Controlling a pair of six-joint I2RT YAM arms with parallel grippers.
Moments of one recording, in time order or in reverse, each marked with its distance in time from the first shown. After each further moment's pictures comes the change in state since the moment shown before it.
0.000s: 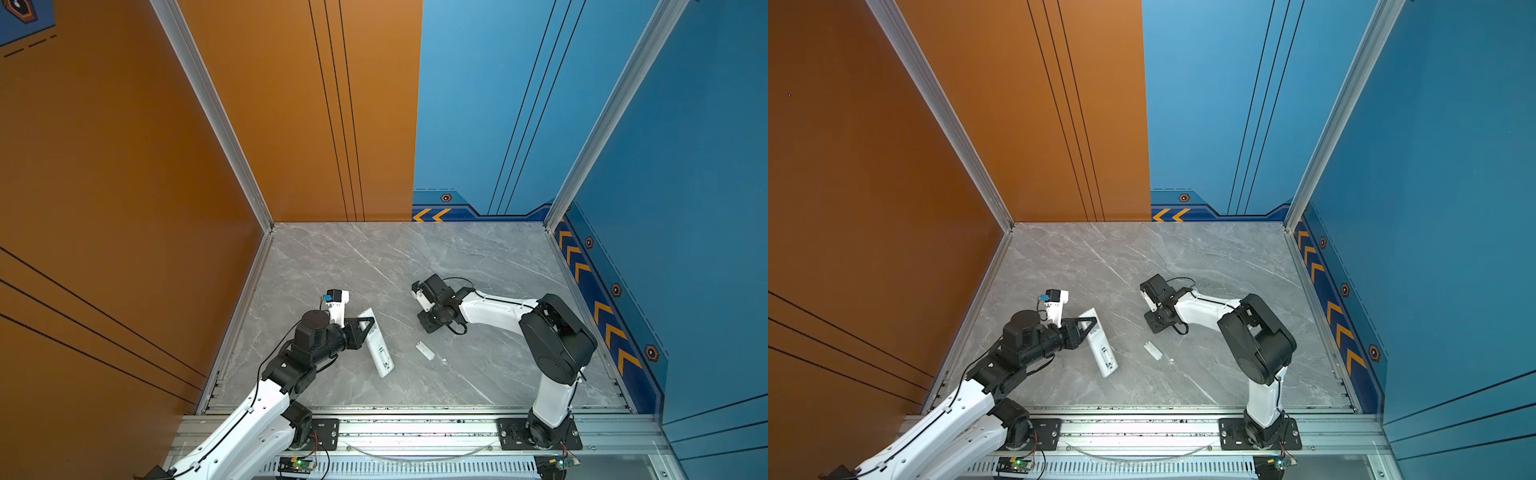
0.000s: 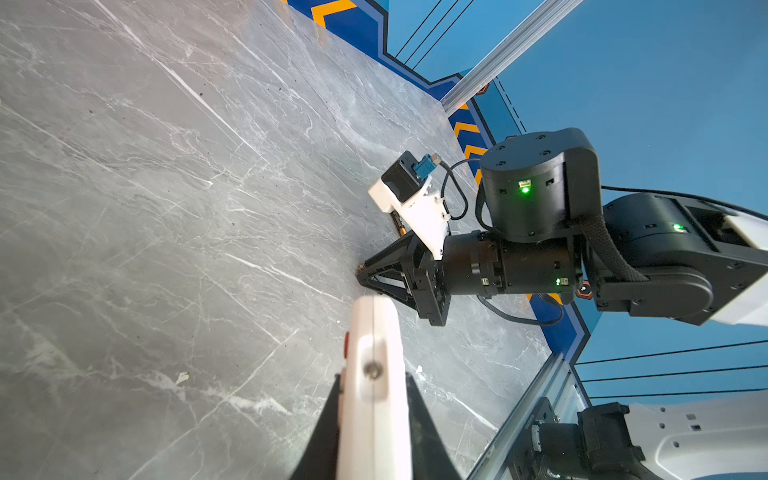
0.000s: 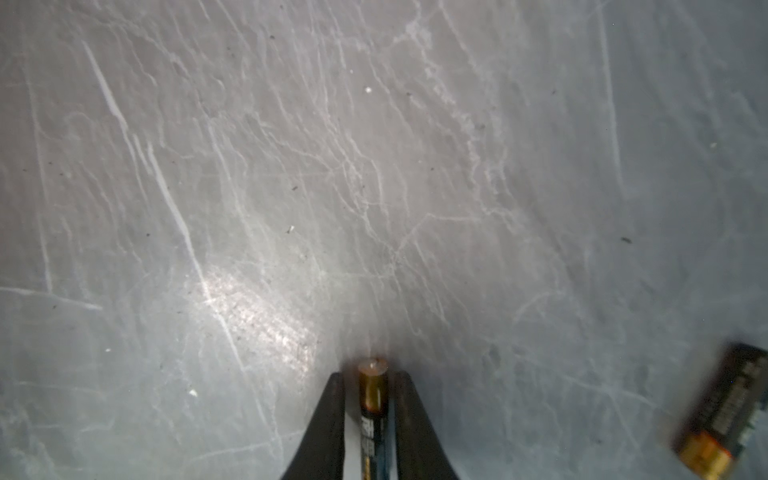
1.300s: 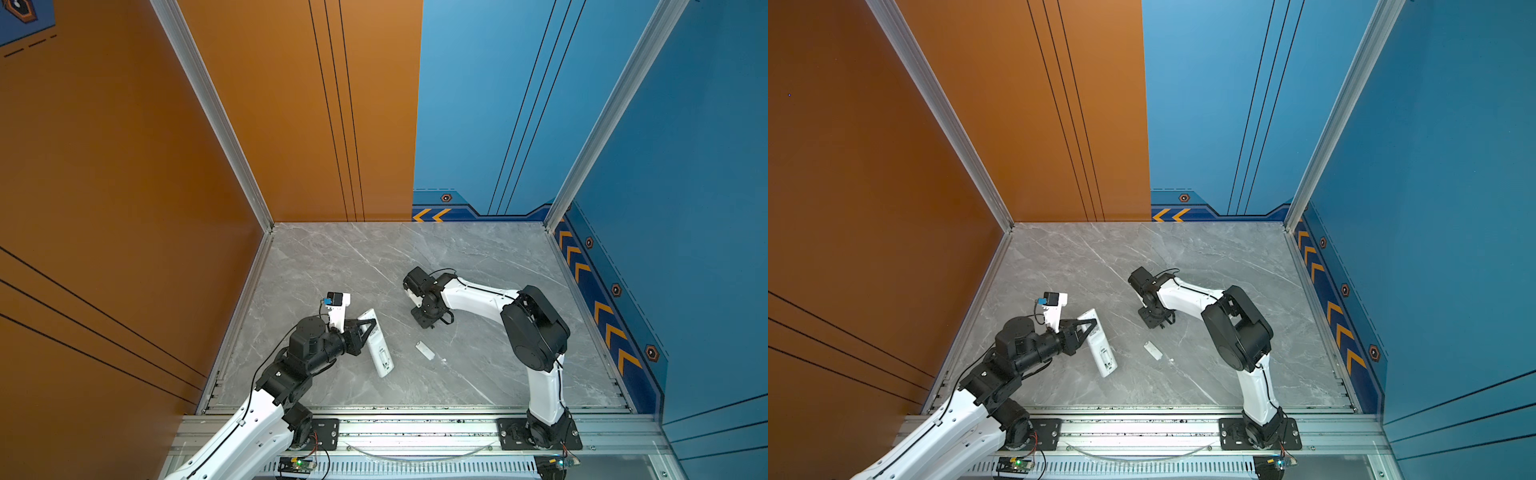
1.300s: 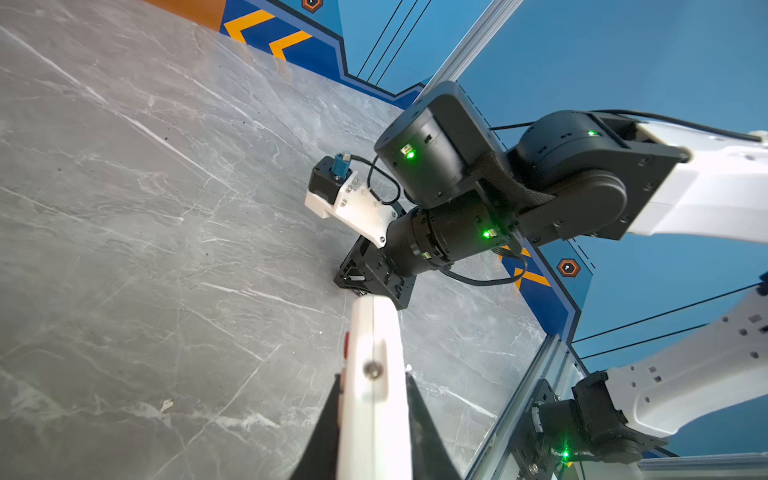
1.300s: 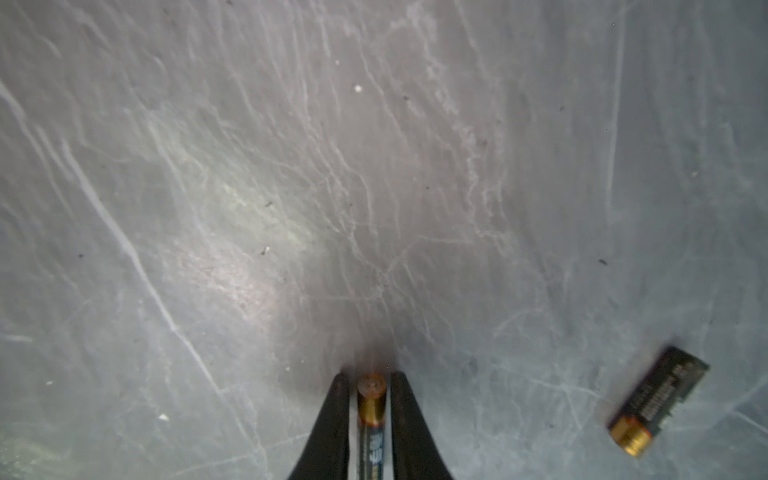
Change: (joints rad) left arm -0.053 -0.114 -0.013 -0.001 -0.014 0.081; right arm 0.039 0.169 0.306 -0.348 0.116 -0.028
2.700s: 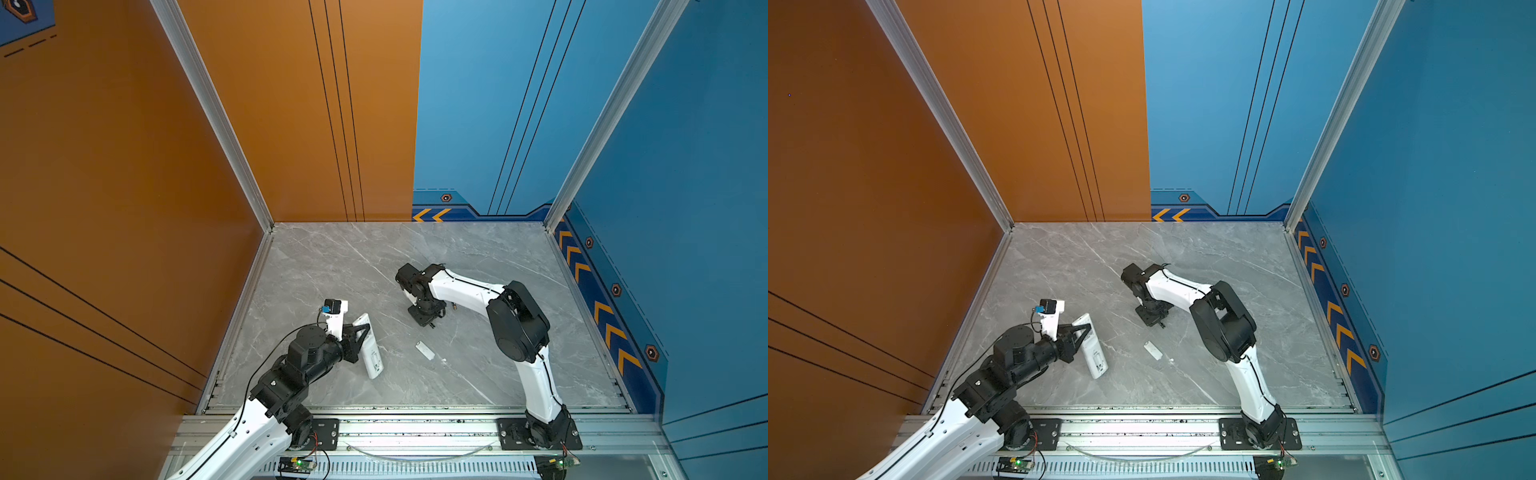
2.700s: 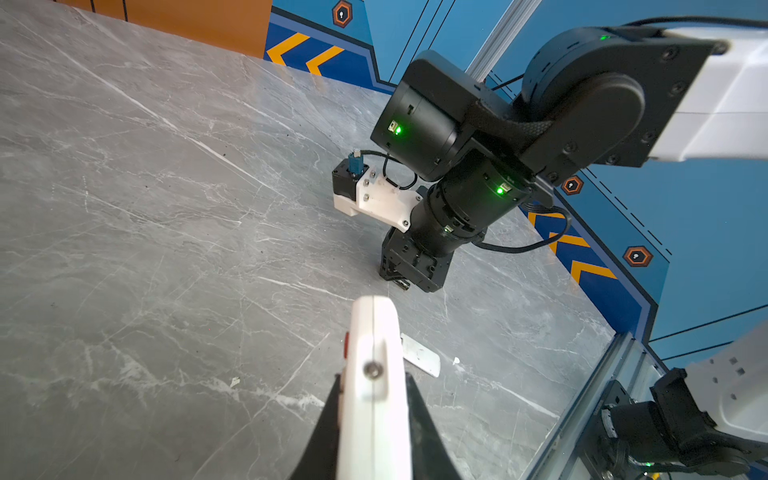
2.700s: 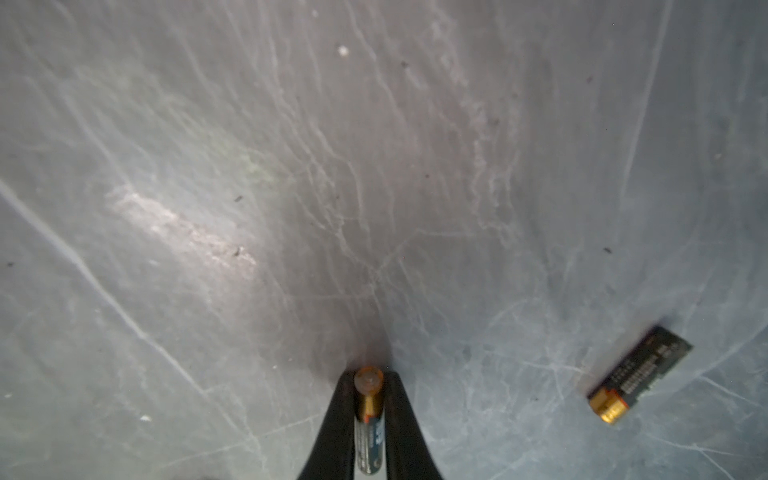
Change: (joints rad) left arm -0.078 -0.092 -0.016 -0.117 -0.185 0.098; right arm 0.002 0.130 0.212 -0.245 0.026 0.017
